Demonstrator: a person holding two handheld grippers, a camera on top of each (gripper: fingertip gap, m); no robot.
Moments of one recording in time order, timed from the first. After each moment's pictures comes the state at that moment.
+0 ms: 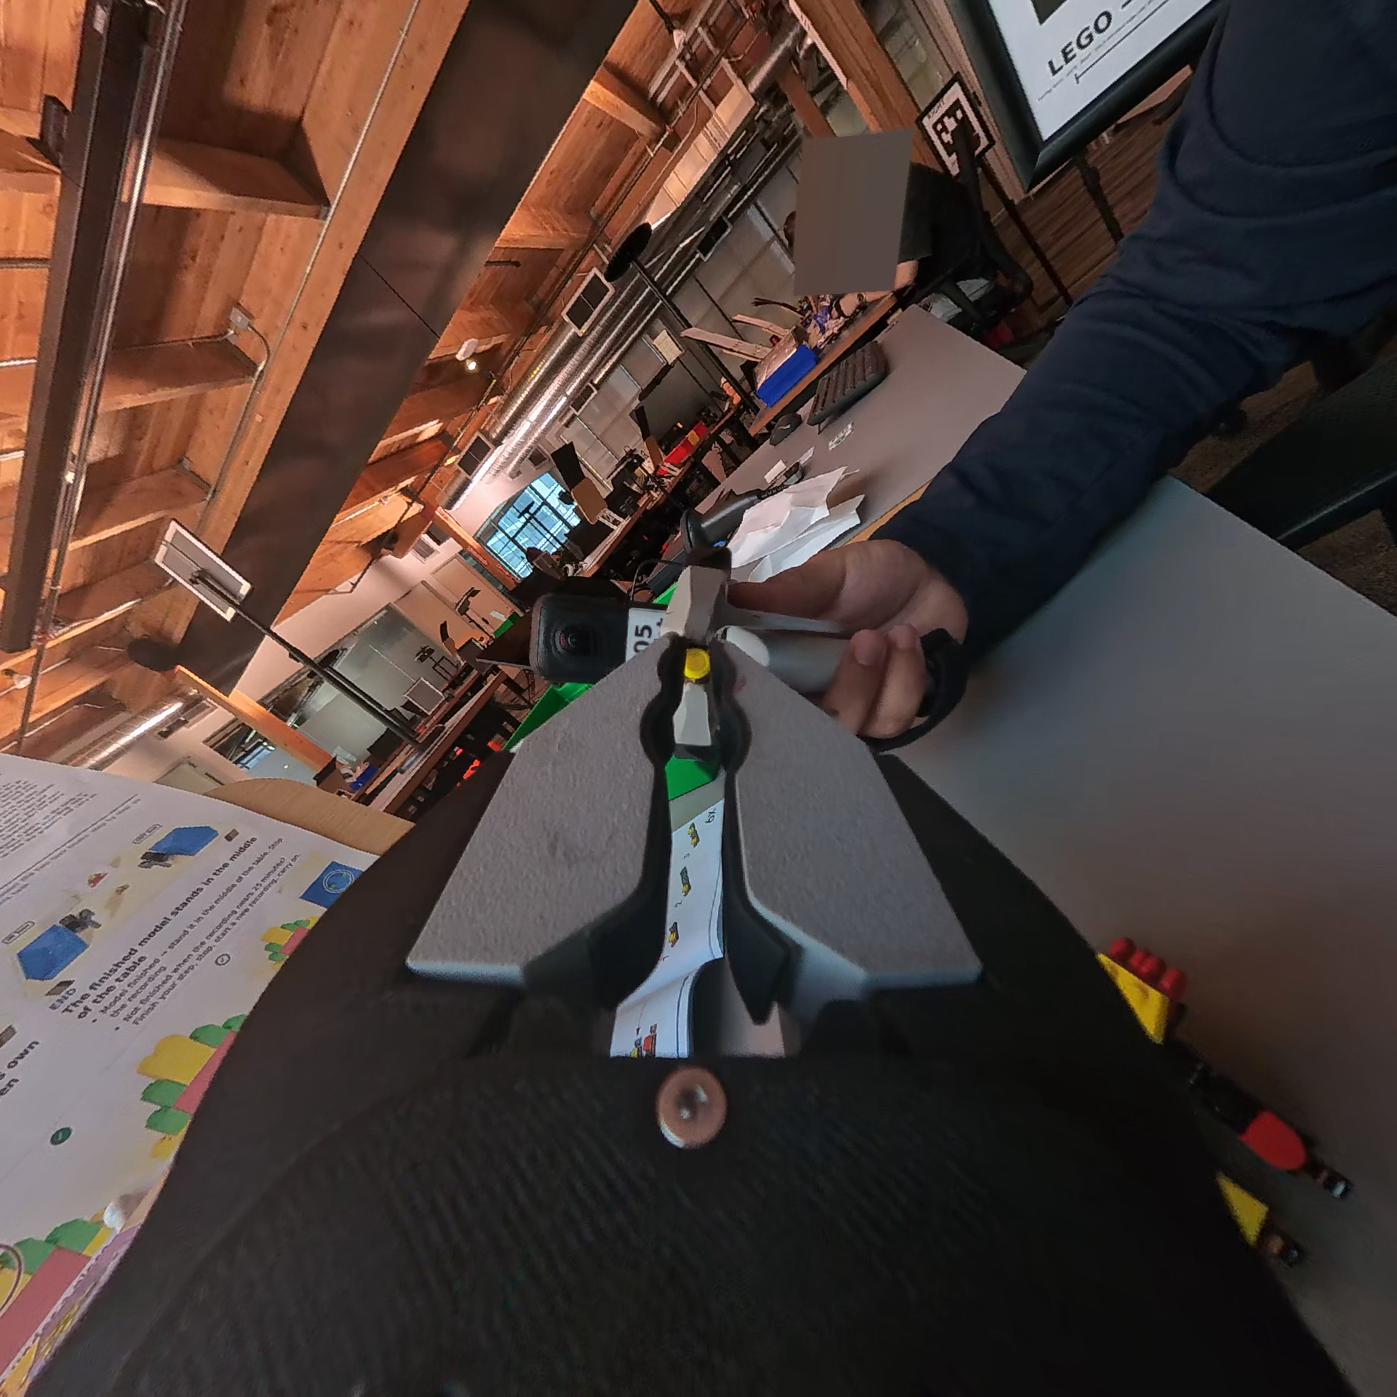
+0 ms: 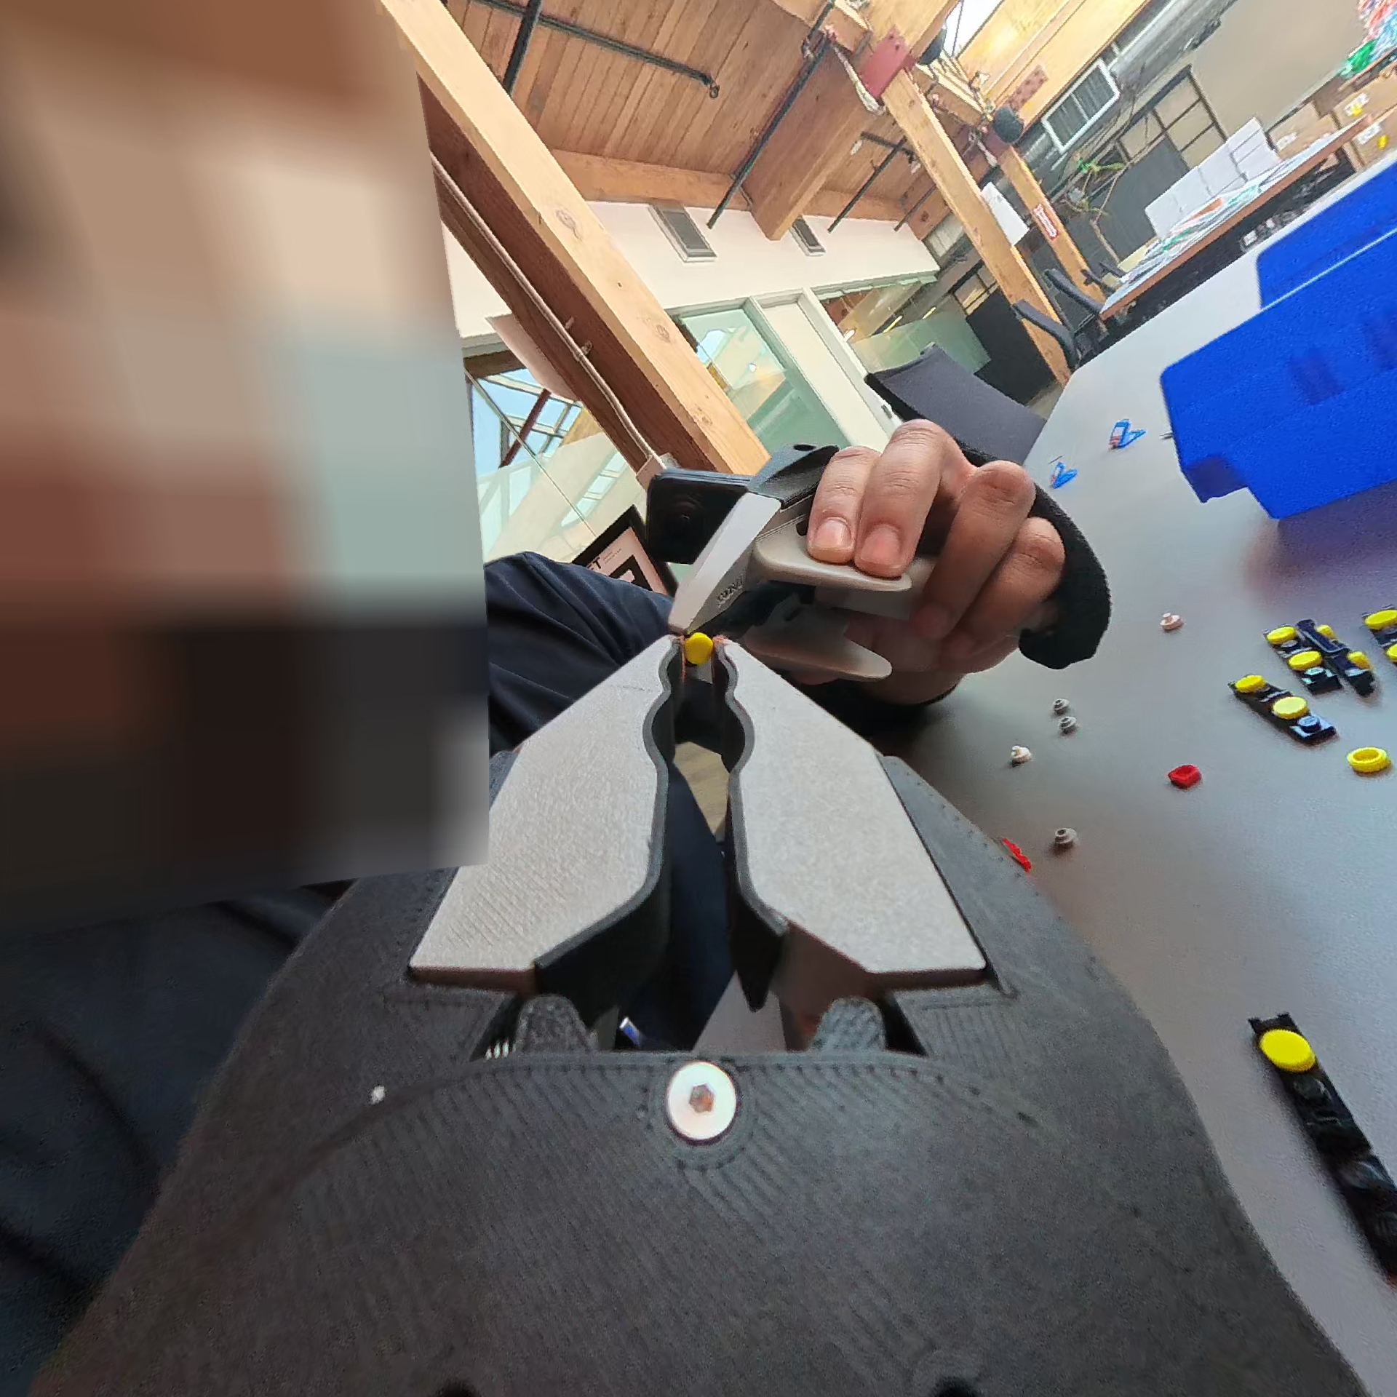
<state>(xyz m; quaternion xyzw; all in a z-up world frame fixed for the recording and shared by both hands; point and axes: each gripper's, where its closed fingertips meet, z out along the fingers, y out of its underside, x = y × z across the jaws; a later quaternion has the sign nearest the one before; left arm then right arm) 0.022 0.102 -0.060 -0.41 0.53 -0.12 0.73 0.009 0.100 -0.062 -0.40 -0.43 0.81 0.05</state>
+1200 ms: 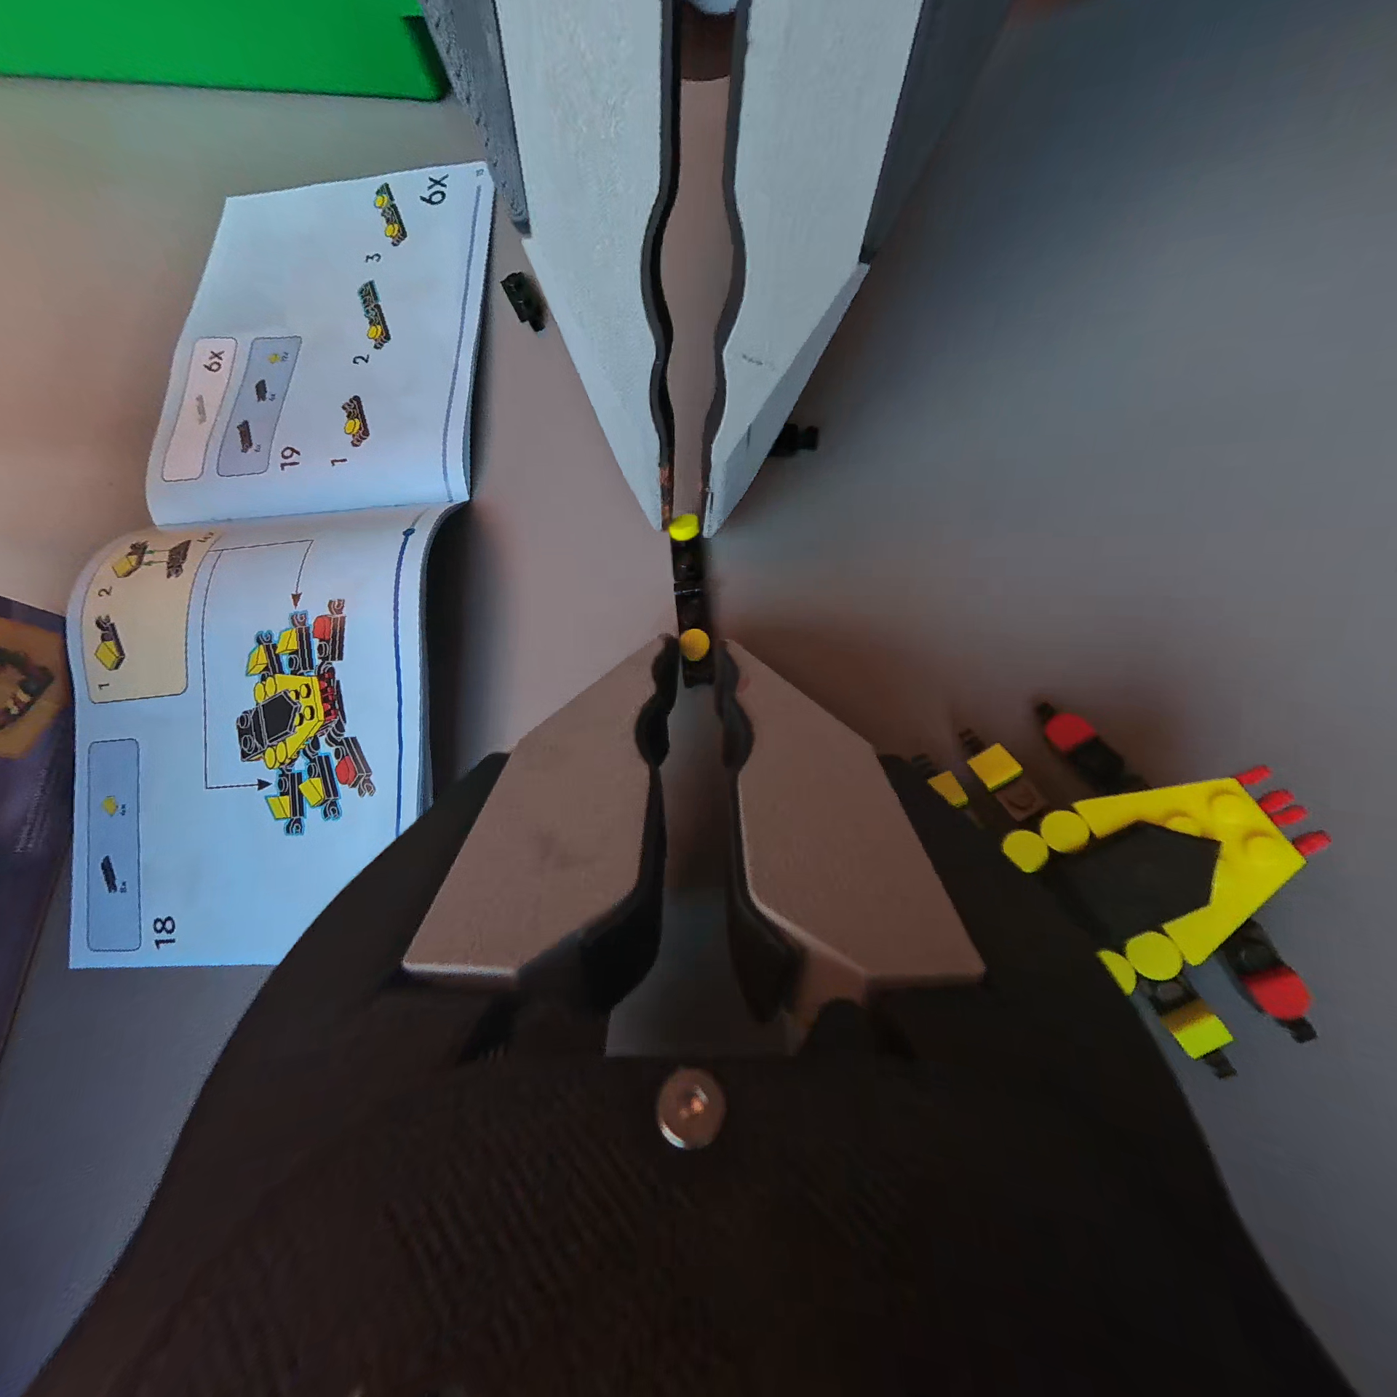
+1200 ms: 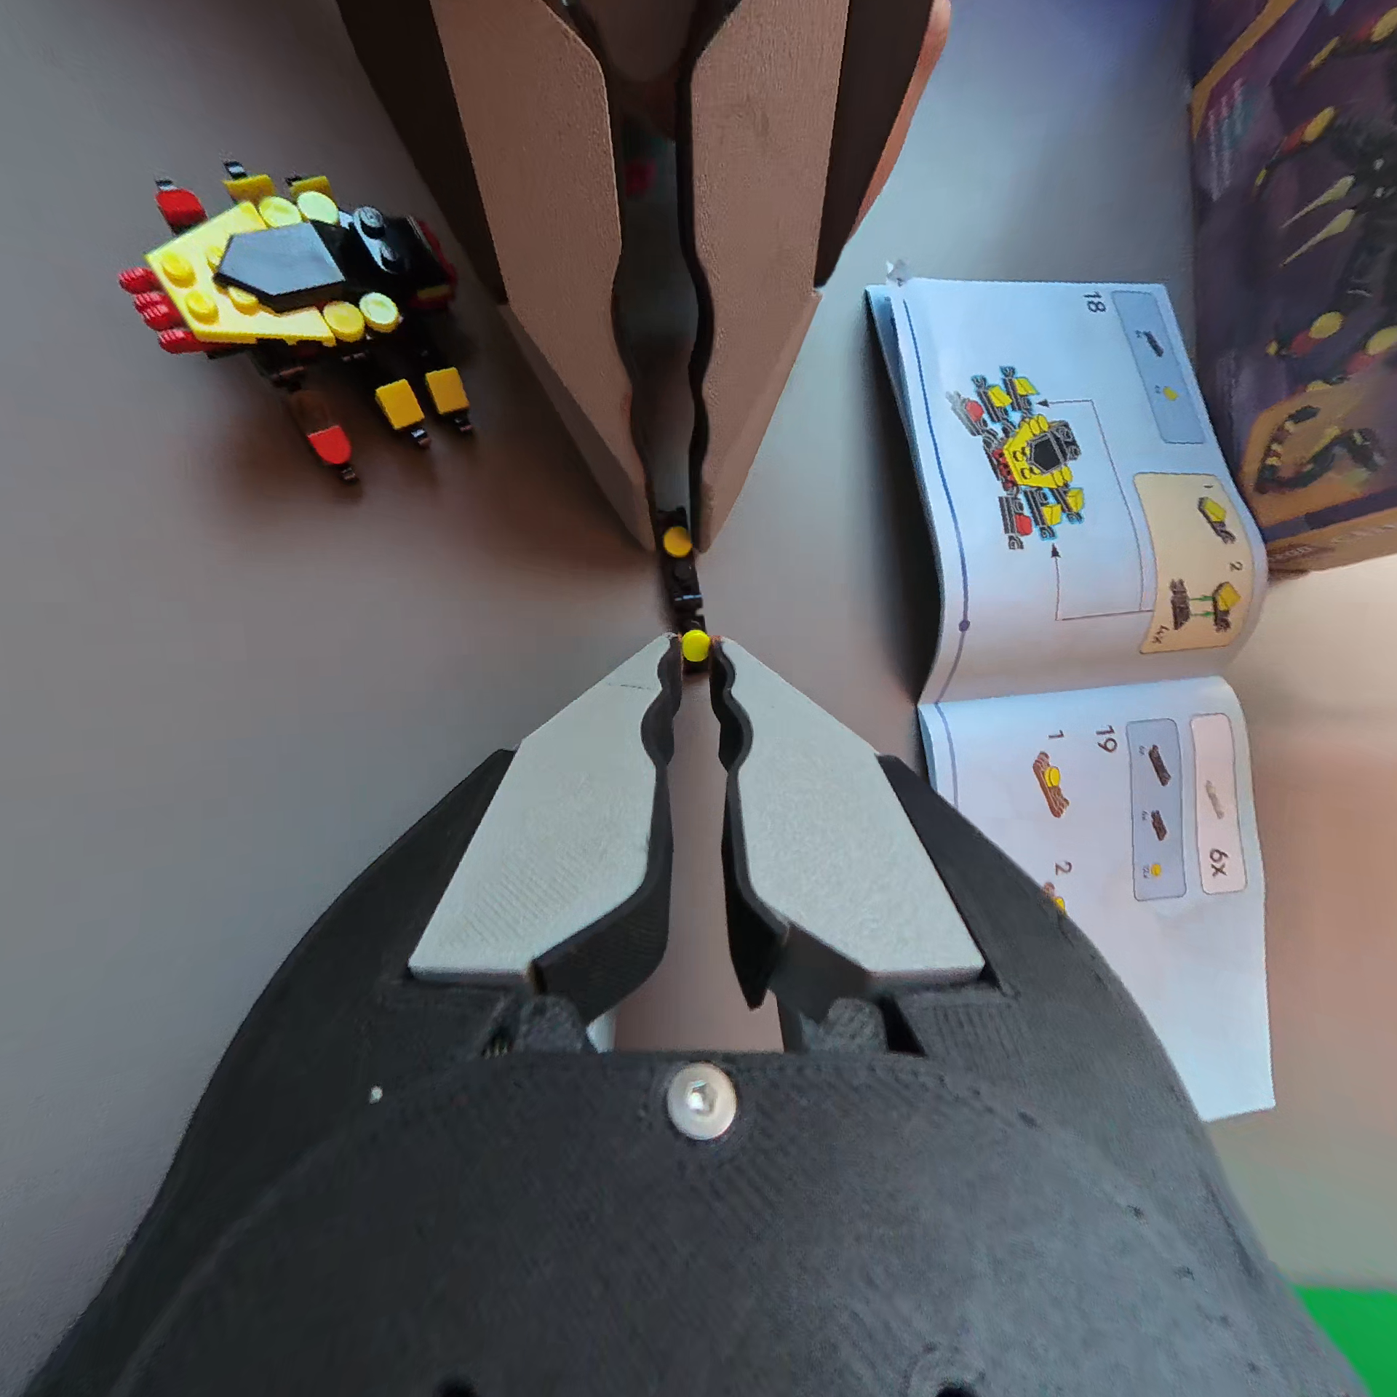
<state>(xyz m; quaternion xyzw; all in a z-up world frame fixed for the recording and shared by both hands) -0.002 0.164 -0.214 -0.76 0.51 -0.17 0.36 0.012 0.175 -0.207 -0.52 -0.79 0.22 0.23</state>
